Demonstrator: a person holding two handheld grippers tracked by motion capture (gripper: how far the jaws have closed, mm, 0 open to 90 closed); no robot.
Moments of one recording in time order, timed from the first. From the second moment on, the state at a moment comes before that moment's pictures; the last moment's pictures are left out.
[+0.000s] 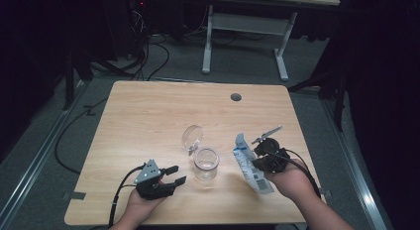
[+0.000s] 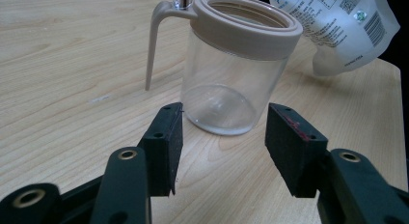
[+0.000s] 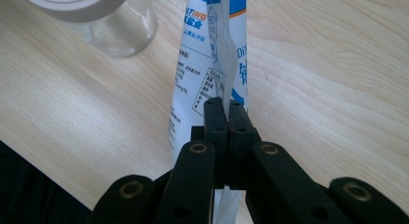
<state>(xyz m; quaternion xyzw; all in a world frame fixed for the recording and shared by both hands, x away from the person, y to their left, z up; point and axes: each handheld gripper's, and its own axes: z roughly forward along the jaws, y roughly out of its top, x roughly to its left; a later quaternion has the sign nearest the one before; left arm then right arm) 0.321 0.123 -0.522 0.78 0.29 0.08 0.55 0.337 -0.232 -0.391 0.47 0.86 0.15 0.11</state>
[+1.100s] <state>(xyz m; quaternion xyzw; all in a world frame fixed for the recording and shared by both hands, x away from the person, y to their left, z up) 0.307 0.104 -0.525 0.79 0.27 0.11 0.55 0.342 -0.222 -0.389 0.45 0.89 0.07 0.07</state>
